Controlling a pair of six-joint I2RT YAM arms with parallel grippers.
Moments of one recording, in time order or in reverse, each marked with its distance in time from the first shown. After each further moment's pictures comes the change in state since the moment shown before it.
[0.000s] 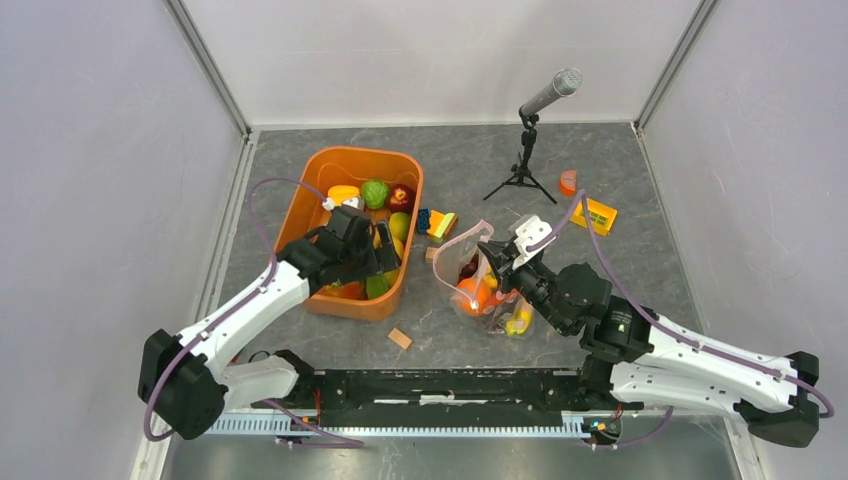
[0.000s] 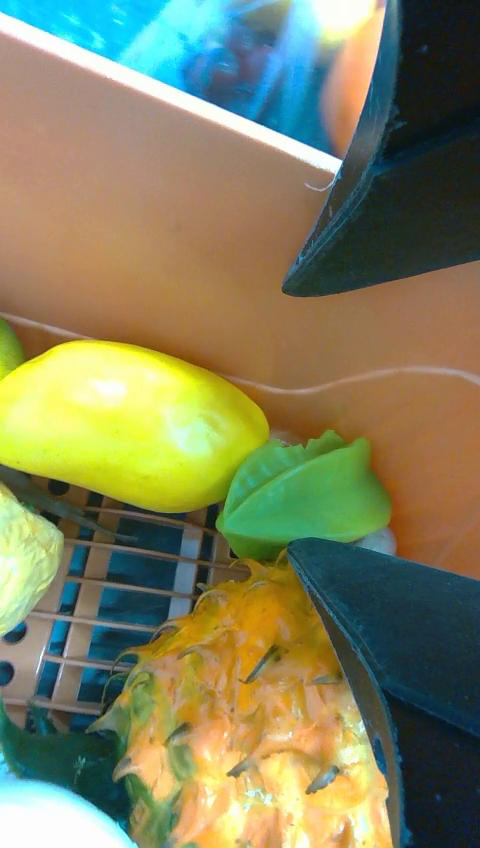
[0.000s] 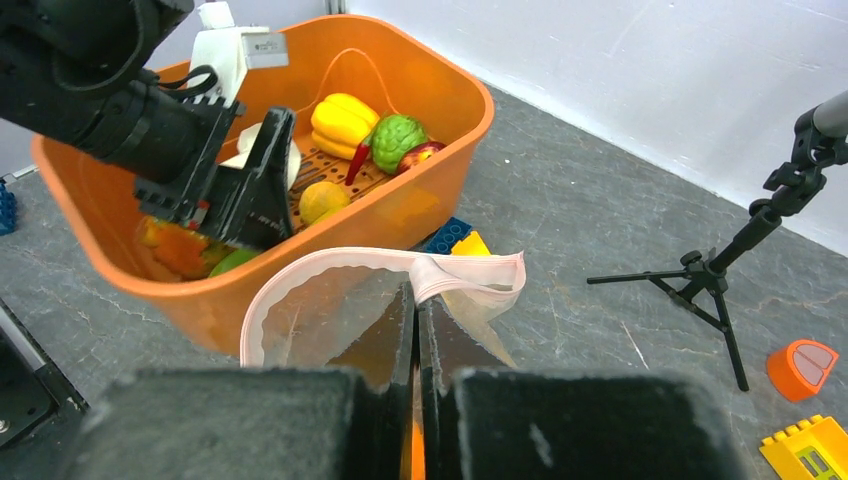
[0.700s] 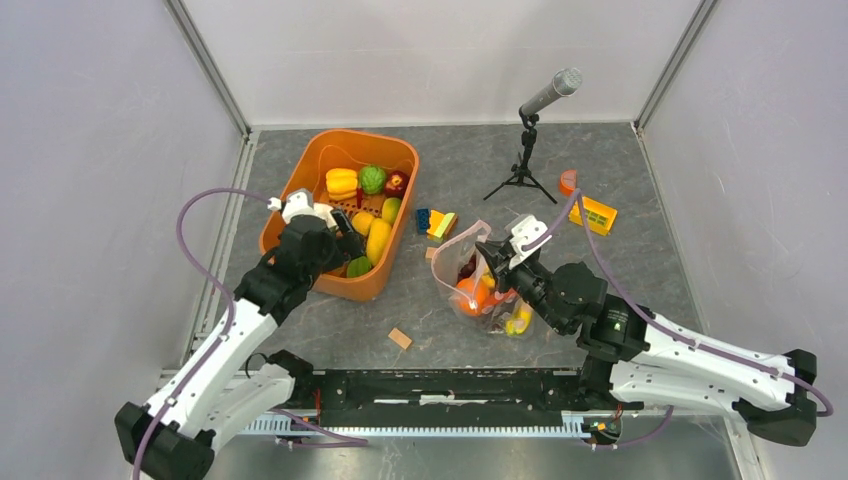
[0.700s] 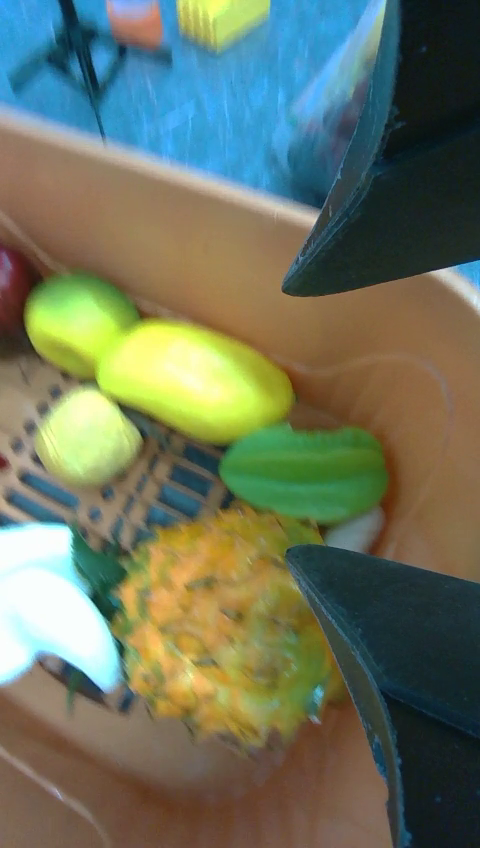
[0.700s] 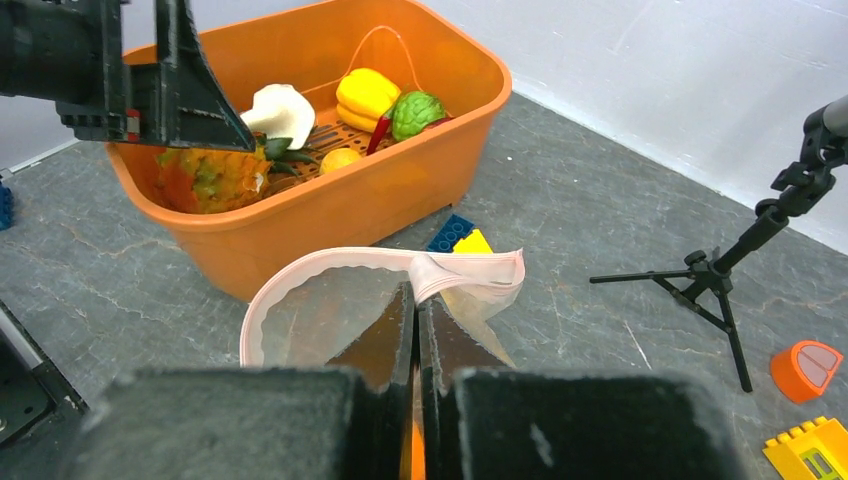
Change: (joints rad) left arm 0.150 -0.319 -0.113 0.170 -0.195 0.085; right arm 0.000 0.007 0.000 0.003 0.002 0.000
